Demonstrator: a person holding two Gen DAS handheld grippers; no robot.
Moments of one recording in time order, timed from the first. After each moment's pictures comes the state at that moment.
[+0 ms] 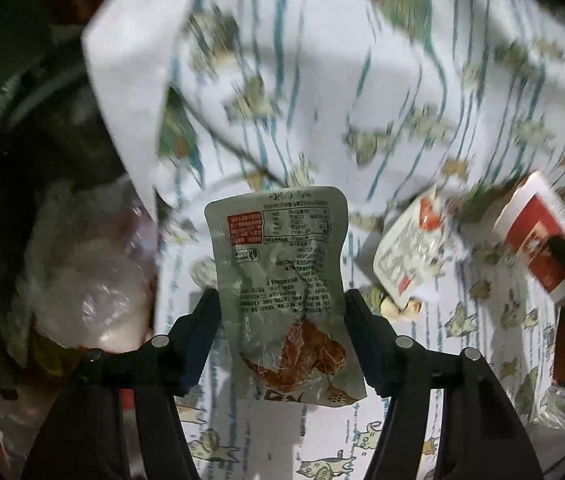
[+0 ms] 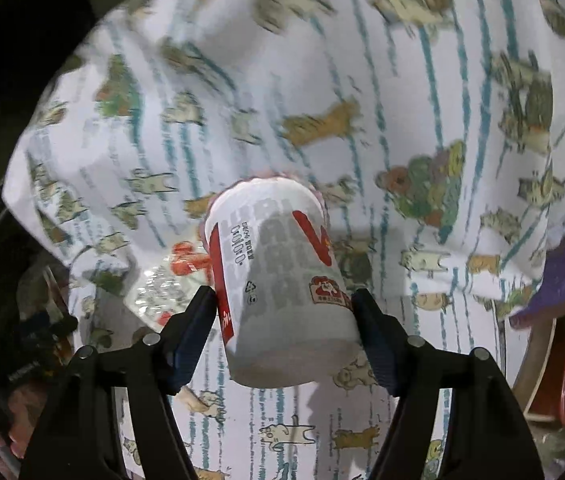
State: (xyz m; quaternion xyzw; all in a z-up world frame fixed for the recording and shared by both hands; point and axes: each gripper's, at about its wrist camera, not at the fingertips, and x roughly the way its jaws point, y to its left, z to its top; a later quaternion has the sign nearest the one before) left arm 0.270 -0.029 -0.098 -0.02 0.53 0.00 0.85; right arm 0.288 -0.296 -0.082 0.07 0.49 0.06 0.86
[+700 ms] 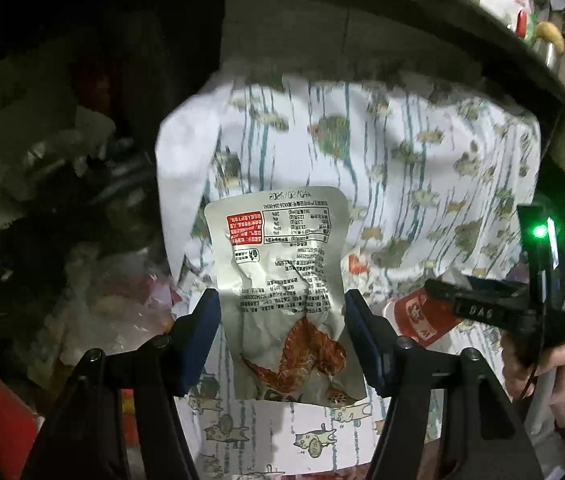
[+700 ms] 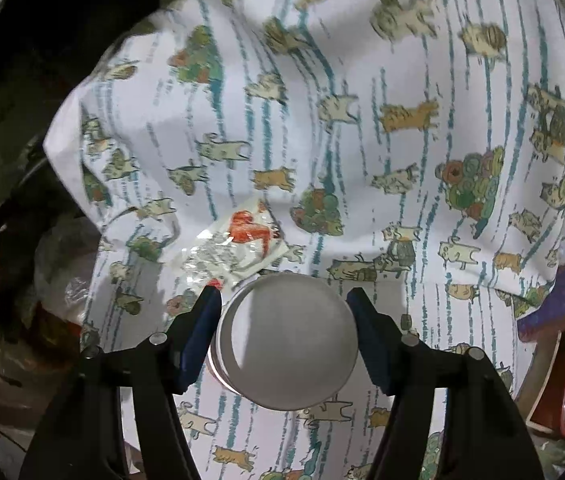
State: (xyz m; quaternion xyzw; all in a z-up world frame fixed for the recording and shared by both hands) left arm 0.181 0.005 0.006 -0.03 0.38 -0.07 0.92; right arm 0.253 -0.251 -0.072 0.03 0.48 0.10 0.87
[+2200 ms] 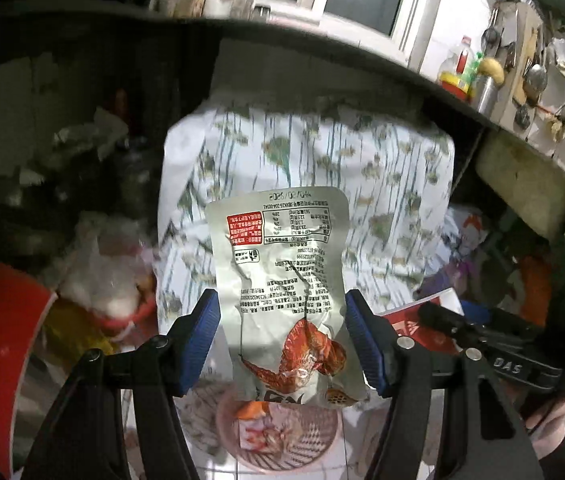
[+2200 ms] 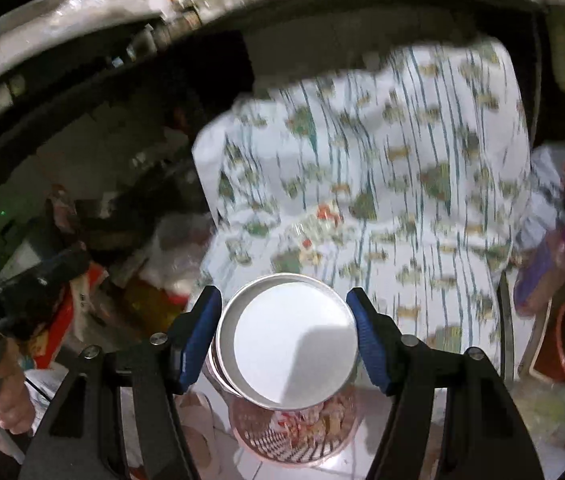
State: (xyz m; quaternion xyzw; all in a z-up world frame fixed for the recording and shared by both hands) left arm -0.004 -0.016 0.053 -0.09 0.36 -0.11 0.92; right arm 0.018 -0.262 0.021 0.06 0.38 0.18 0.90
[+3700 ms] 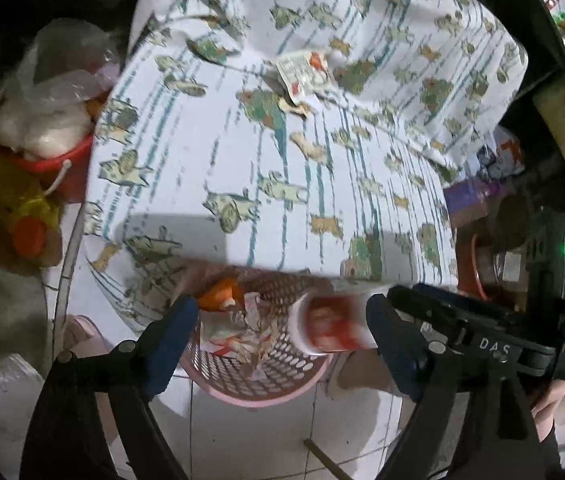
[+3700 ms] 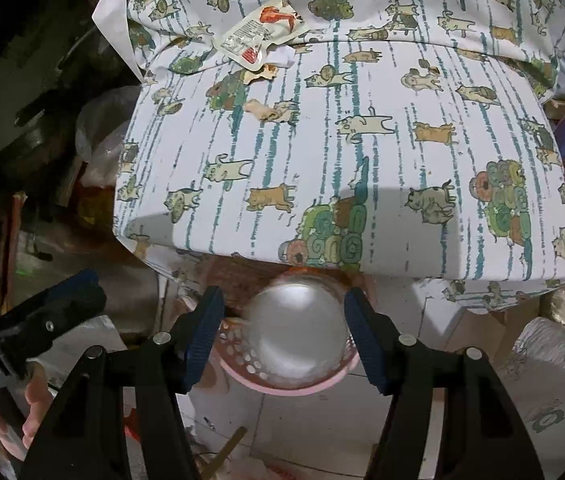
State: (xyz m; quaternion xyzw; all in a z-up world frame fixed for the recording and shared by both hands) left arm 0.050 -0.022 -0.122 -0.17 0.56 -0.13 0.80; right arm 0.067 -0.261 -0.142 0.10 0.61 0.15 0.77
